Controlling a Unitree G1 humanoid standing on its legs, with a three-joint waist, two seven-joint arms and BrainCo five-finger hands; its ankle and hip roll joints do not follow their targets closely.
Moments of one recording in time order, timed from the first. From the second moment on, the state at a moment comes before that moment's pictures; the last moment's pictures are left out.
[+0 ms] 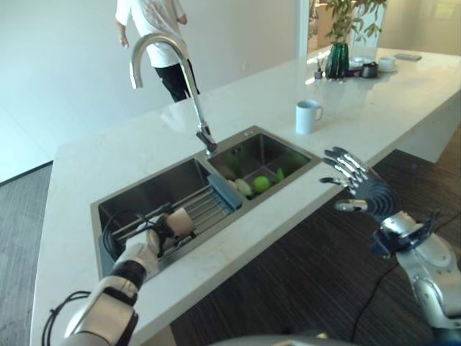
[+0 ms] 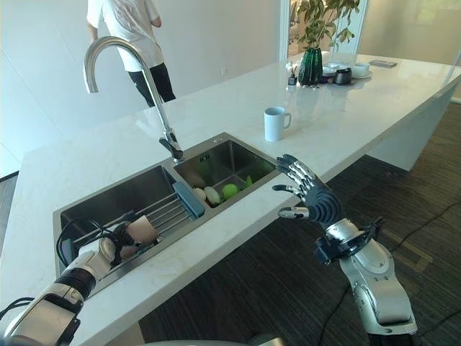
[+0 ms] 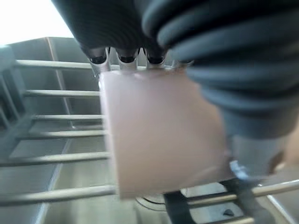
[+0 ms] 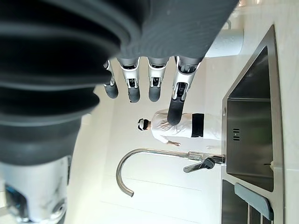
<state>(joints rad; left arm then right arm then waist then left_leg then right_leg) -0.41 0.51 -0.35 0.89 0.57 0.26 -0.07 0.08 -0.55 -0.09 -0.39 0.47 0.06 0.35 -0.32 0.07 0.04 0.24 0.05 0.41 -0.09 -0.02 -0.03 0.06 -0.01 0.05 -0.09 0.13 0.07</state>
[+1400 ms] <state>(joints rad) 0.12 0.20 0.21 -0.36 -0.59 -0.45 0.17 0.22 -0.39 -0.10 -0.47 0.39 0.00 0.27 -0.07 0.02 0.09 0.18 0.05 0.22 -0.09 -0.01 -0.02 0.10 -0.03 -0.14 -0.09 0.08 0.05</state>
